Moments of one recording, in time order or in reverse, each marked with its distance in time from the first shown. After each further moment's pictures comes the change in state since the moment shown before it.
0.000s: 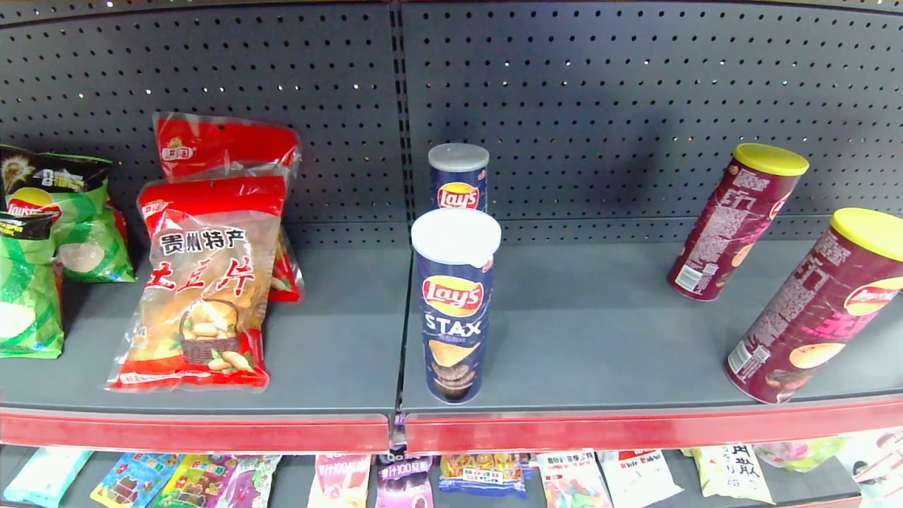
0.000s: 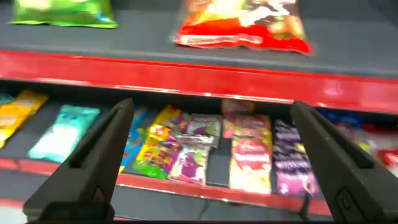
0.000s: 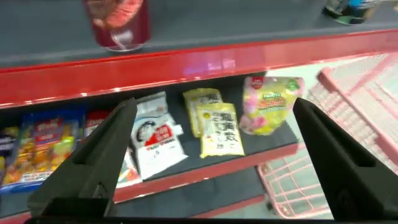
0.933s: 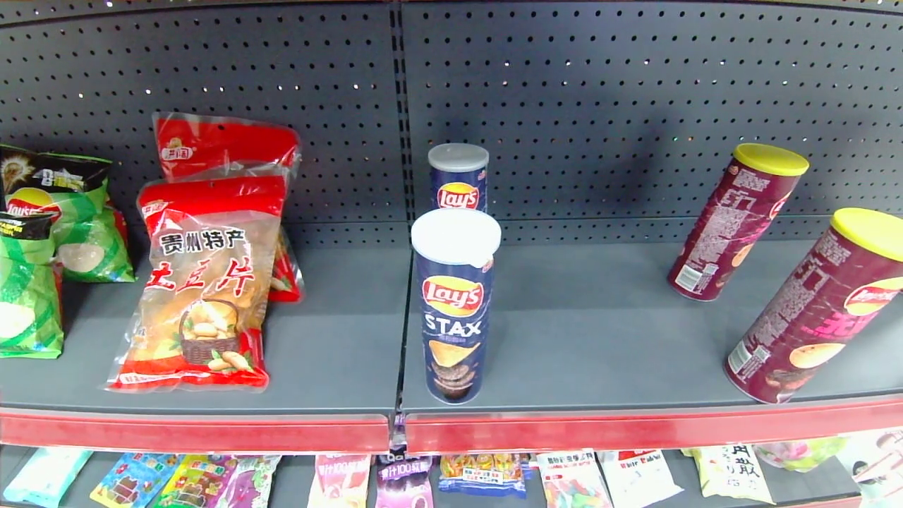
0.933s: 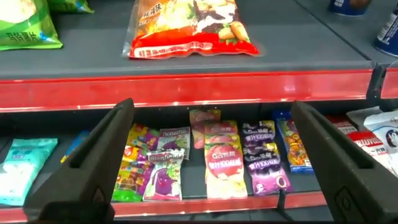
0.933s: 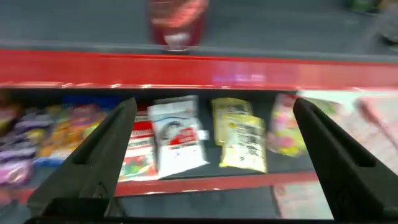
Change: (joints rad) left arm -0.080 -0.075 0.040 -0.008 -0.136 0.016; right arm 0.003 -0.007 0.018 -0.029 0.237 -0.064
